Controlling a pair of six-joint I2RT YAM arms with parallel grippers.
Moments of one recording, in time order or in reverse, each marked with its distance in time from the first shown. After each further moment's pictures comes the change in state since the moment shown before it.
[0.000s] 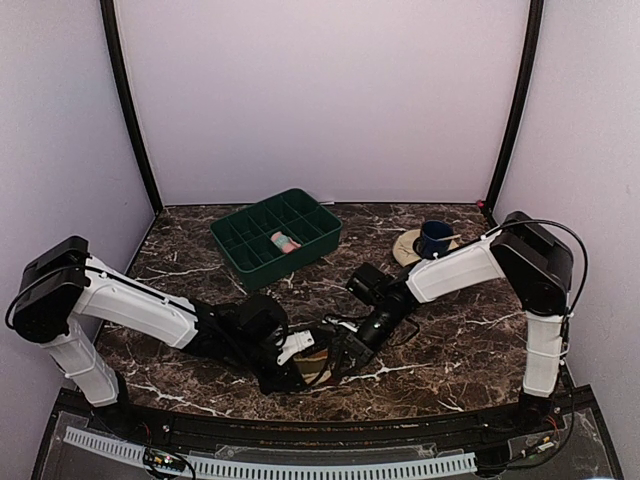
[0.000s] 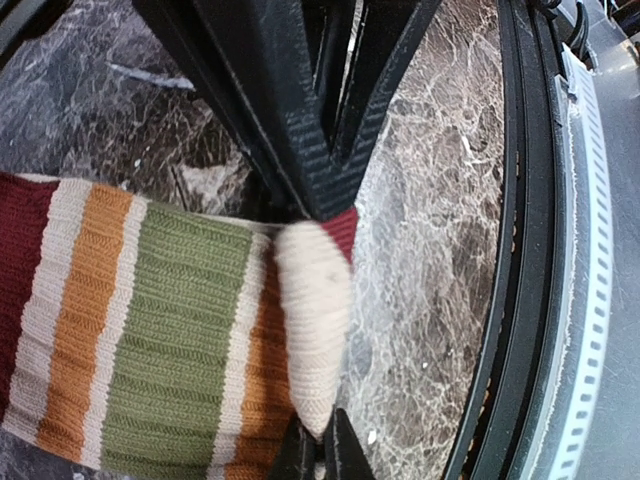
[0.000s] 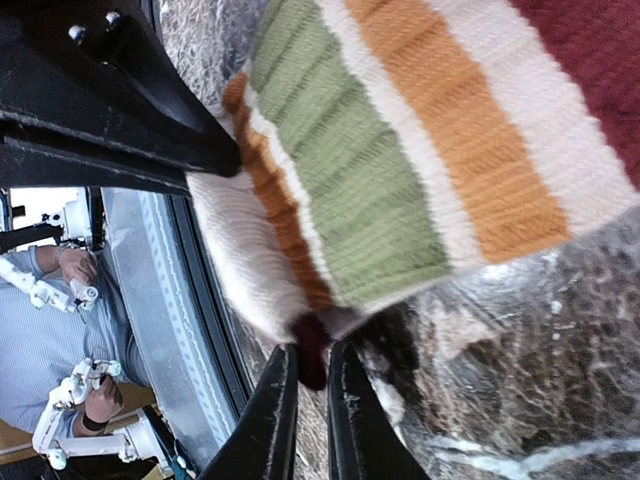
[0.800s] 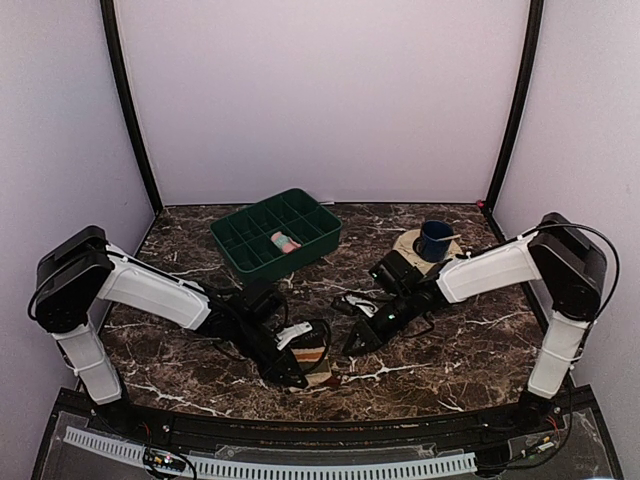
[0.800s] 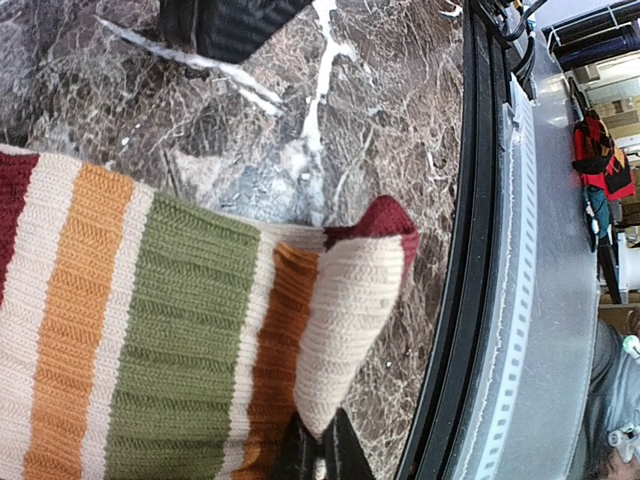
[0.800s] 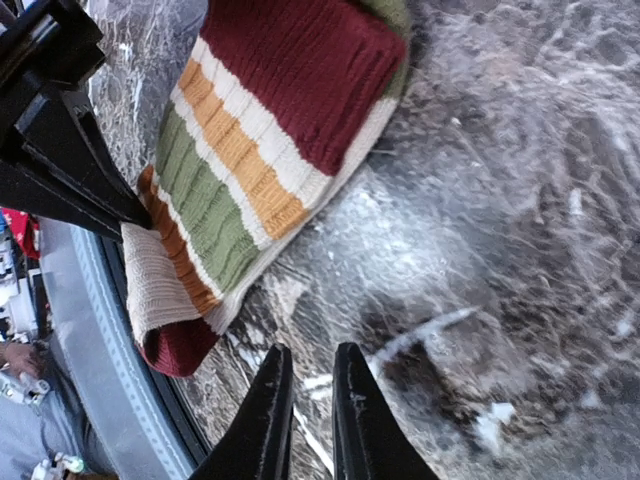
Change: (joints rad) left arm 0.131 0.100 0.081 -0.082 0.310 -0.044; right arm -0.054 -0.170 -0.167 0.223 0.237 0.133
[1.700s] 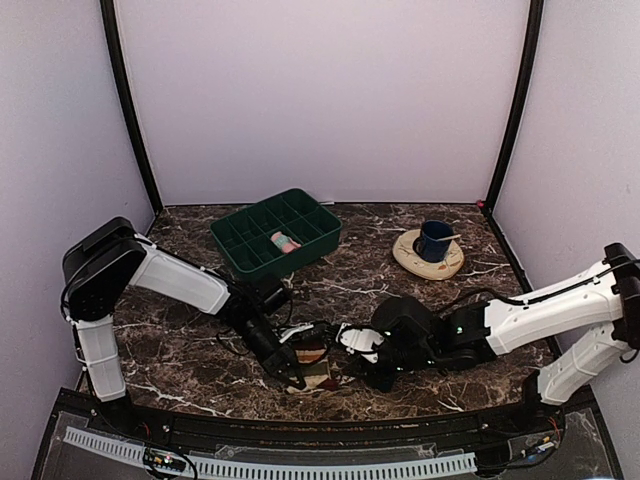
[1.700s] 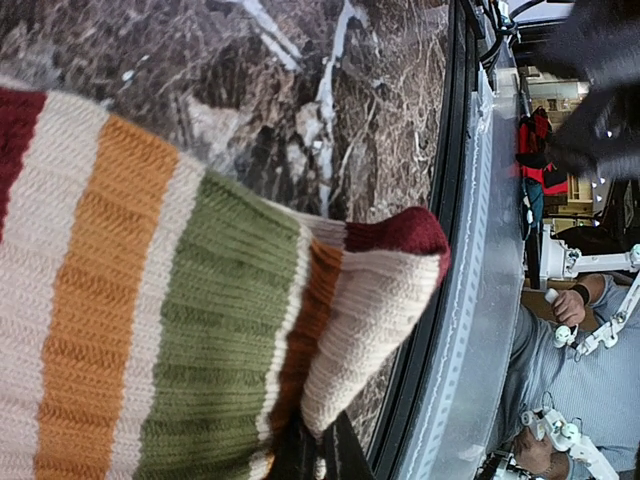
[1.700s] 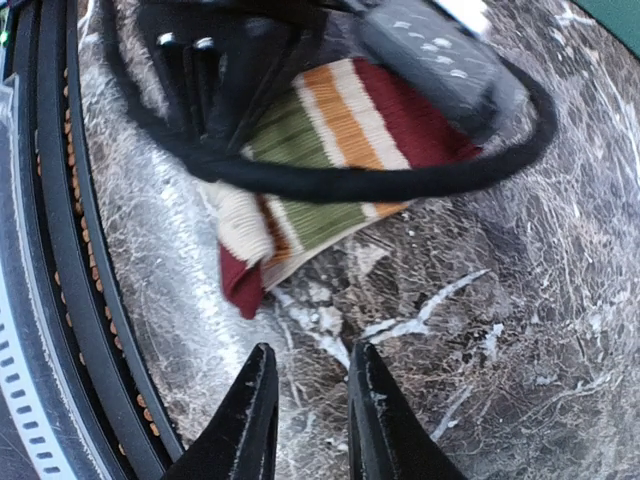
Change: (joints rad) left arm 0.090 0.167 0.149 -0.219 0.237 0.050; right arm 0.404 -0.391 -0.231 0.130 0.678 -0.154
